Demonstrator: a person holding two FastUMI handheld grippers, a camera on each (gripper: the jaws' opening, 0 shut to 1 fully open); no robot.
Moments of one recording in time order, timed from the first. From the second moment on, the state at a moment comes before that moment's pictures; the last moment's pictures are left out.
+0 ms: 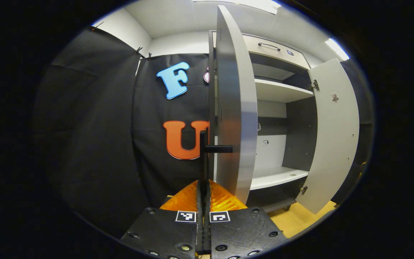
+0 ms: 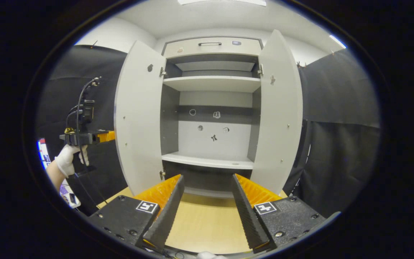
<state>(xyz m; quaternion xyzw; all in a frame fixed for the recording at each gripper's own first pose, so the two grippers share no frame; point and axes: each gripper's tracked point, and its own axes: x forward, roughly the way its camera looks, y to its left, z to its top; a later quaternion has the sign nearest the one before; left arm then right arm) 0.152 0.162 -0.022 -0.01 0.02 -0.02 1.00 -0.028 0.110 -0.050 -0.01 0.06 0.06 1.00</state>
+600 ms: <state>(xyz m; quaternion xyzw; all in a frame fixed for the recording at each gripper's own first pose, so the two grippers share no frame) 0.082 0.172 -0.040 0.01 0.05 0.04 1.00 -0.042 0.081 -0.031 0.00 0.05 0.02 1.00</state>
